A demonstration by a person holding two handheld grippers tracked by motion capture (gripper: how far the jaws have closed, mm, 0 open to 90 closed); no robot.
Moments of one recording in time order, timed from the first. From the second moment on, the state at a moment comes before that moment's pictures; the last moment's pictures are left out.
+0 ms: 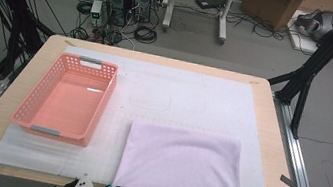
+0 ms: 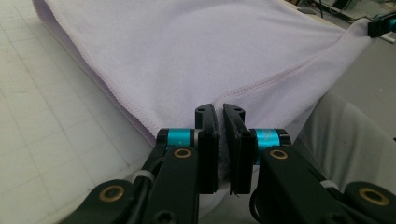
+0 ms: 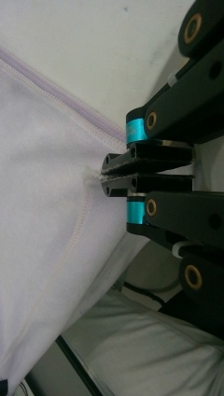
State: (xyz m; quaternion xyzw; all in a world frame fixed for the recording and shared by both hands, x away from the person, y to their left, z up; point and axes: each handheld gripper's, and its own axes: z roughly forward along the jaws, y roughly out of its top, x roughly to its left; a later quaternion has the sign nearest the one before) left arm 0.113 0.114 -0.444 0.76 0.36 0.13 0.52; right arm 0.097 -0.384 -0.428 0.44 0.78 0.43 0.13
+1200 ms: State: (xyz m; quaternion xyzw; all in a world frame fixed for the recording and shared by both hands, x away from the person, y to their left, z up) left arm 0.263 0.109 -0.443 0.73 0.40 0.14 0.54; right arm 0.206 -0.389 -0.435 0.48 0.75 0.43 0.16
